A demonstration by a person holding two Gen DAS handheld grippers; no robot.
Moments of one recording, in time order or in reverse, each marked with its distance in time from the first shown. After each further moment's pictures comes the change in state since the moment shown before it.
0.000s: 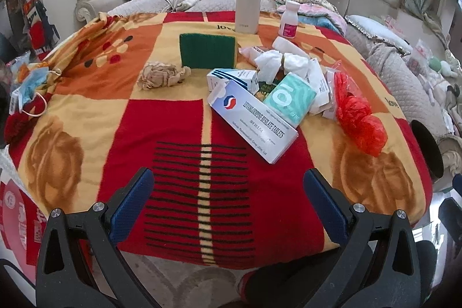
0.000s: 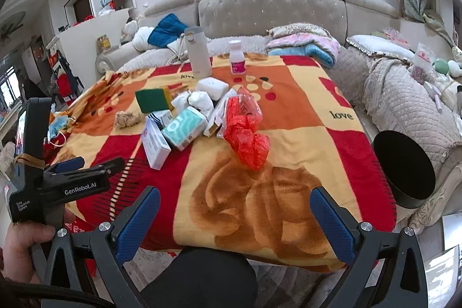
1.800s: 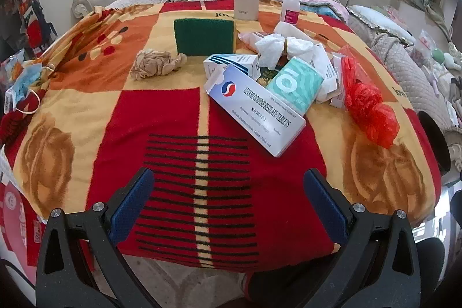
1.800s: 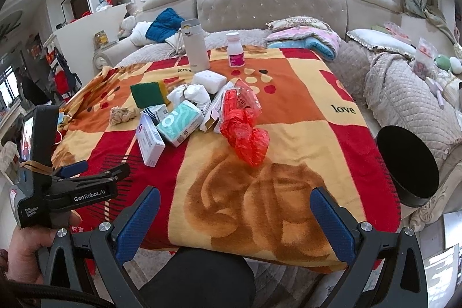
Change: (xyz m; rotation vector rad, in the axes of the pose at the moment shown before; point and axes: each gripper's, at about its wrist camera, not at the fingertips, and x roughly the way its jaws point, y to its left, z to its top) left arm 0.020 -0.002 -0.005 0.011 0.036 0.017; right arm 0.009 -0.003 0.002 0.000 0.024 0.002
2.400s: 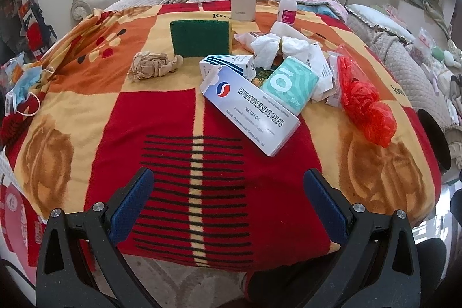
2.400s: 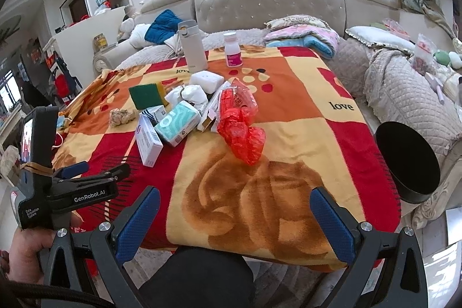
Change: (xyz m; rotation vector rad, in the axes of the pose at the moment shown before) left arm -0.002 -0.010 0.000 0.016 0.005 0.005; right arm -0.001 -0.008 -0.003 0.025 -0.002 0.010
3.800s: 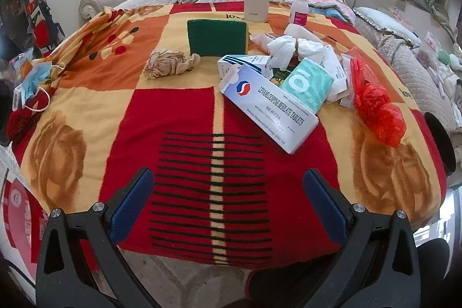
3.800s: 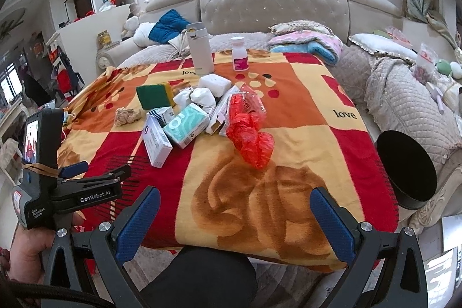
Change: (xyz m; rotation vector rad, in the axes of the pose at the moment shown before) left arm -0.004 0.019 -0.004 -0.022 -0.007 0.029; right arm -0.008 0.017 0.003 -0.038 -0.011 -0.009
